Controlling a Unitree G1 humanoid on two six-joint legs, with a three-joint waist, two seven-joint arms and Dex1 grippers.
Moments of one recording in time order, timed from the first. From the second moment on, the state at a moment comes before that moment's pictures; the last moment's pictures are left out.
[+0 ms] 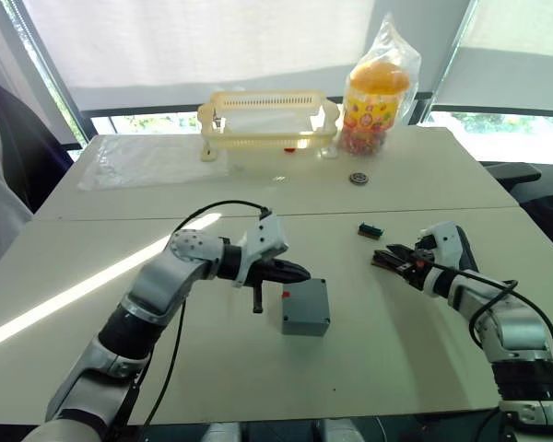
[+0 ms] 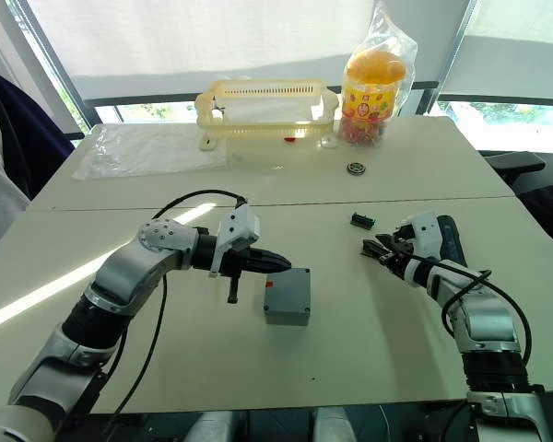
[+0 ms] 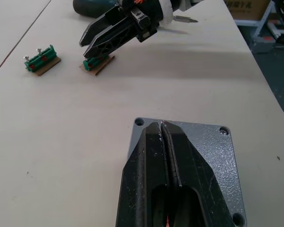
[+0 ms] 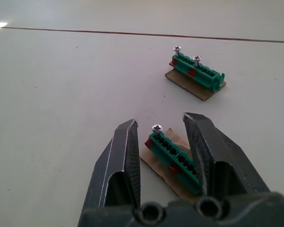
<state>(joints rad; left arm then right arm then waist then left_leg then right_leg) -0.68 0.49 -0.31 -0.17 -0.29 0.63 -1.11 -0.33 -0.59 -0.15 0.08 0.35 0.51 0.62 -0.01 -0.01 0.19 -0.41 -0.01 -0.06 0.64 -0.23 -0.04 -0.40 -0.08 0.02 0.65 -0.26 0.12</state>
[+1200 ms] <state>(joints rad) -0.66 0.51 -0.31 -0.19 -0.30 0.63 -1.08 -0.35 -0.58 -0.14 0.12 0.32 0.49 0.62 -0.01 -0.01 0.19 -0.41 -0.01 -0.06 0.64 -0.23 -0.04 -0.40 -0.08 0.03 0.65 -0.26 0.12</state>
